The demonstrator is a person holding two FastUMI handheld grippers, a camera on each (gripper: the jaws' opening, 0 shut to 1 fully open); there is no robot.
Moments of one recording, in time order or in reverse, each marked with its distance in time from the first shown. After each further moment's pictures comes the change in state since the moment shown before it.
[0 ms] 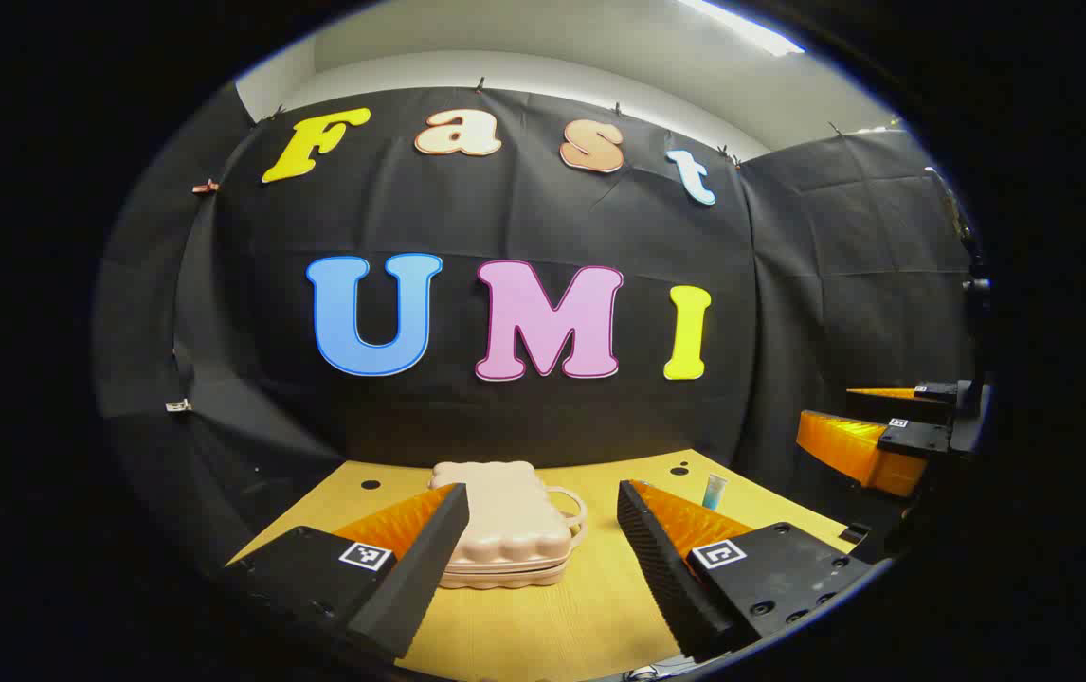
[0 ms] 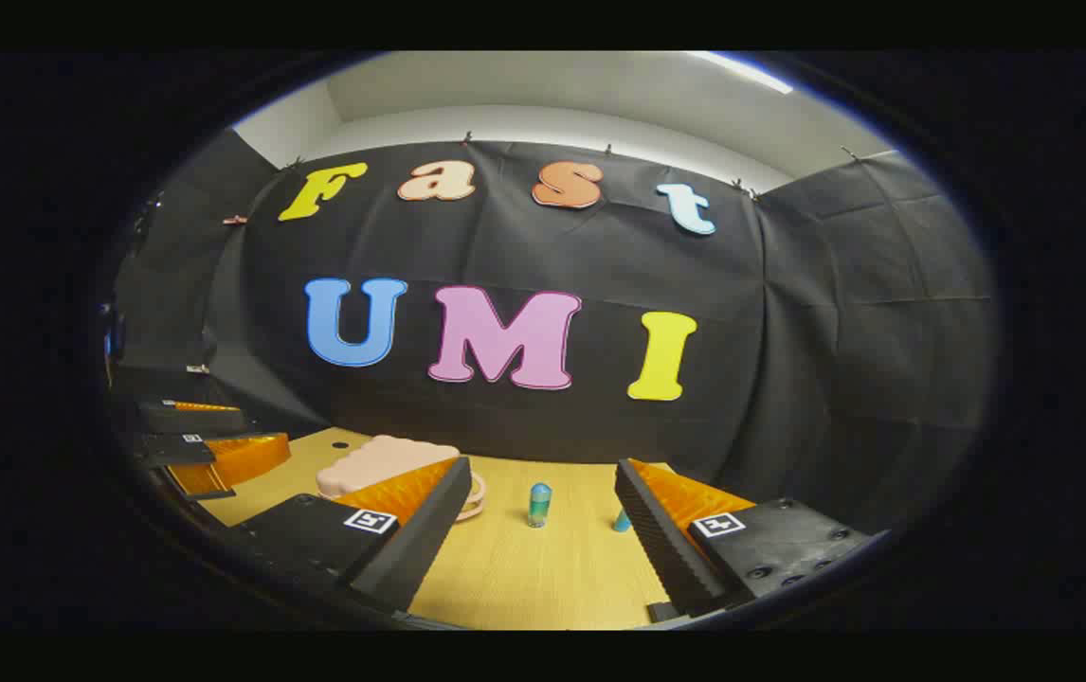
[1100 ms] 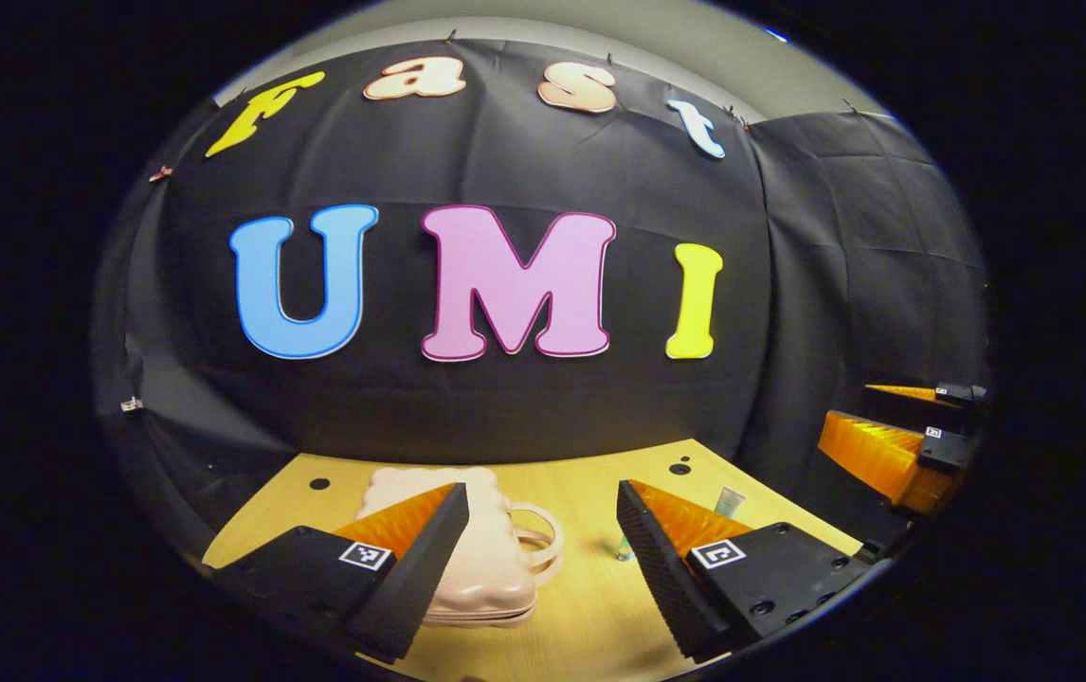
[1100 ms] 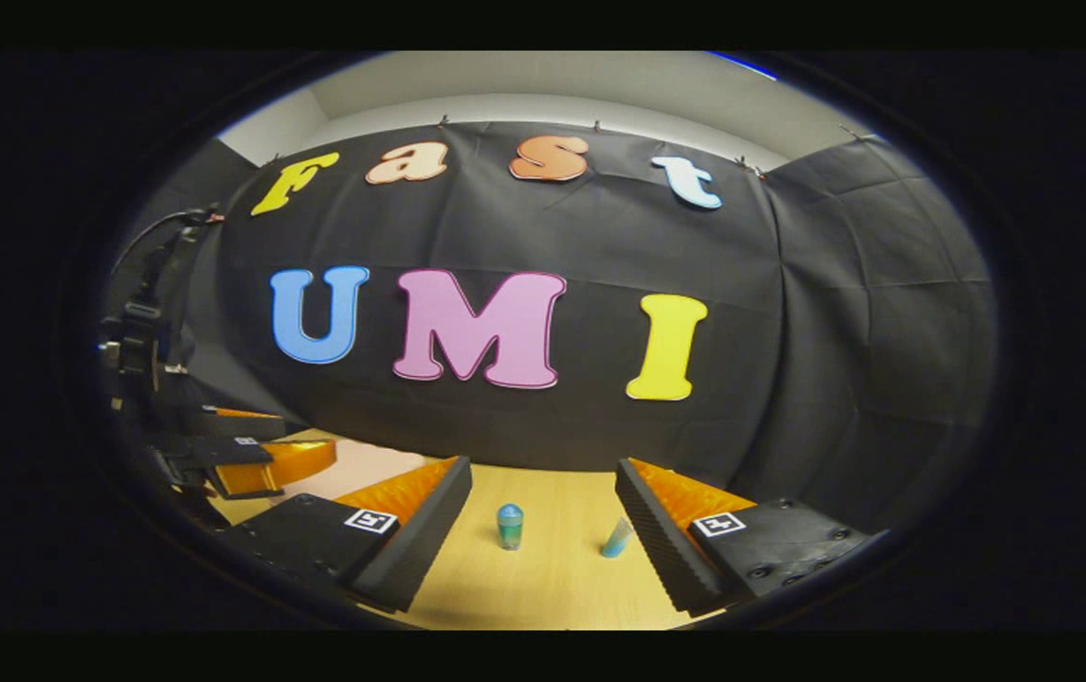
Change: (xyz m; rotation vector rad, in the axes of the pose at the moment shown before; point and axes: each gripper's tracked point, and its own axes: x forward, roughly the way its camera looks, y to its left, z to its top) left arm 0.184 -0.055 -0.023 -0.016 0.152 -0.046; right arm 0.121 -0.056 -0.029 0.003 0.034 0.032
